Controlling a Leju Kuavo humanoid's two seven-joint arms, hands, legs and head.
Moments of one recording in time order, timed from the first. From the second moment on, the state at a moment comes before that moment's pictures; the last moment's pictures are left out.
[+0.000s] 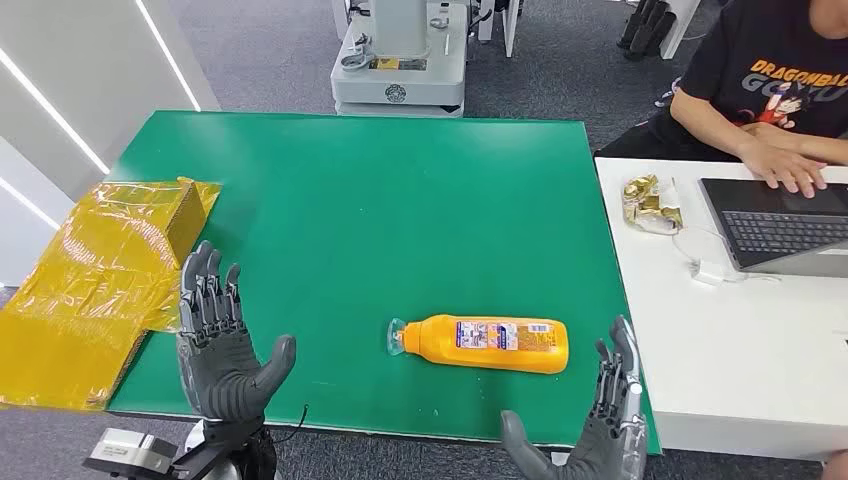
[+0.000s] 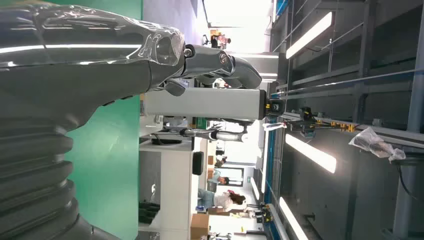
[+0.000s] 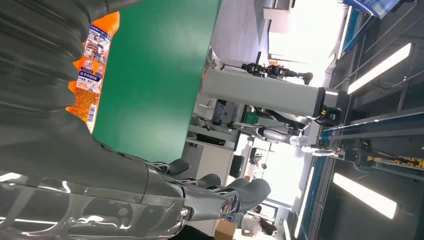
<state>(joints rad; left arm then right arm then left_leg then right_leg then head) 0.17 -0.16 -0.35 -1.85 0.04 0.21 -0.70 0.26 -0.08 0.54 -1.86 0.31 -0.69 -0.45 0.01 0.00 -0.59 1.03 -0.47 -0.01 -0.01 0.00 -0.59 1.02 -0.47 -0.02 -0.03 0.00</state>
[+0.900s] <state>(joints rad) 0.12 -0.16 -0.35 -1.82 0.04 0.15 -0.70 0.01 -0.28 0.42 -1.79 0.73 -0.10 -0.21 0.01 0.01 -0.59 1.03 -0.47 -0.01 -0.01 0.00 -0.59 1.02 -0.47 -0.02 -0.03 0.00</state>
